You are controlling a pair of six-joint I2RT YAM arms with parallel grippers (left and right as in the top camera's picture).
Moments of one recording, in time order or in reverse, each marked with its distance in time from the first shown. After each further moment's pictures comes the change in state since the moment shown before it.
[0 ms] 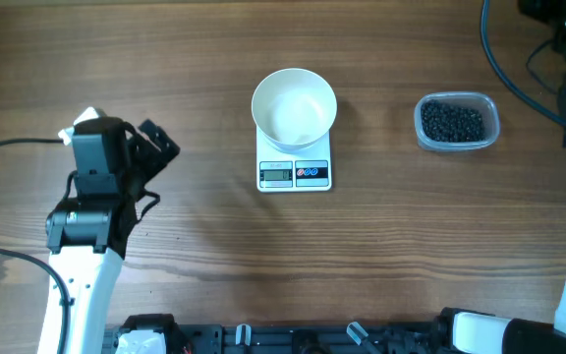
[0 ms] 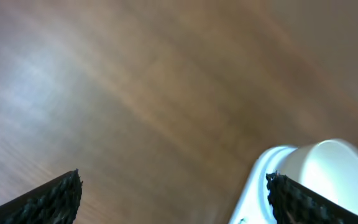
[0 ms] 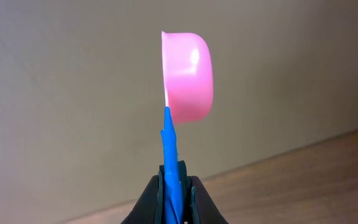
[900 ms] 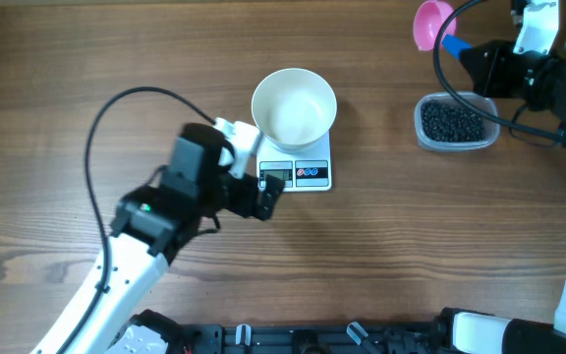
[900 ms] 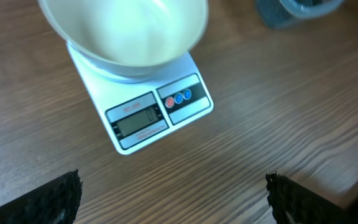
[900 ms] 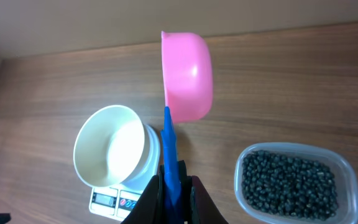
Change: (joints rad) left arm -0.492 0.075 0.026 -0.040 0.289 0.552; right arm 0.003 0.000 0.000 -0.583 -0.313 -0.349
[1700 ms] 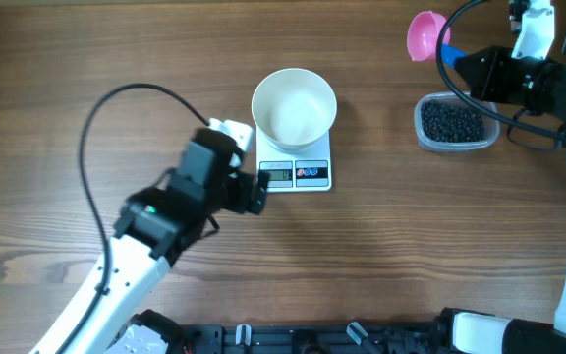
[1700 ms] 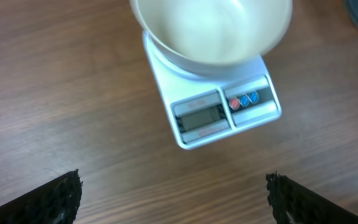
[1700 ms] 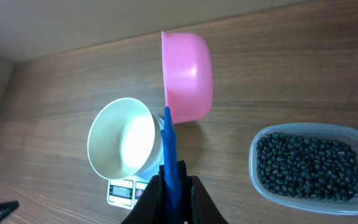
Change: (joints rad) left arm -0.017 0.000 0.023 -0.056 -0.251 -0.042; right arm 0.000 0.000 0.000 -0.043 -0.019 0.072
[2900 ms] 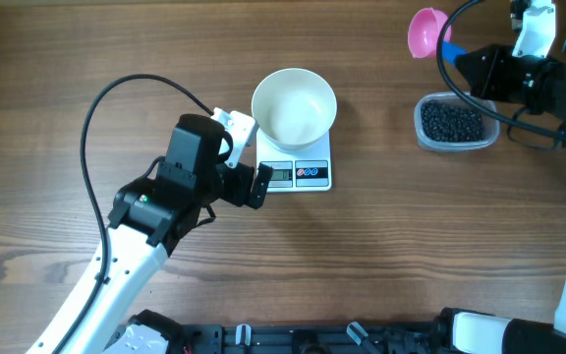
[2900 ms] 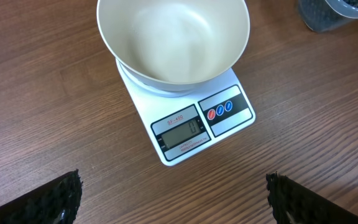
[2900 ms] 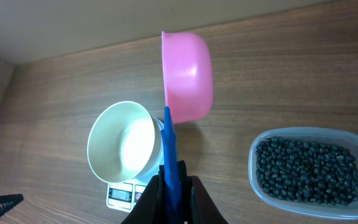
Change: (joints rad) left arm 0.073 0.034 0.016 0.060 0.172 0.130; right arm 0.000 0.000 0.000 0.014 0.001 0.002
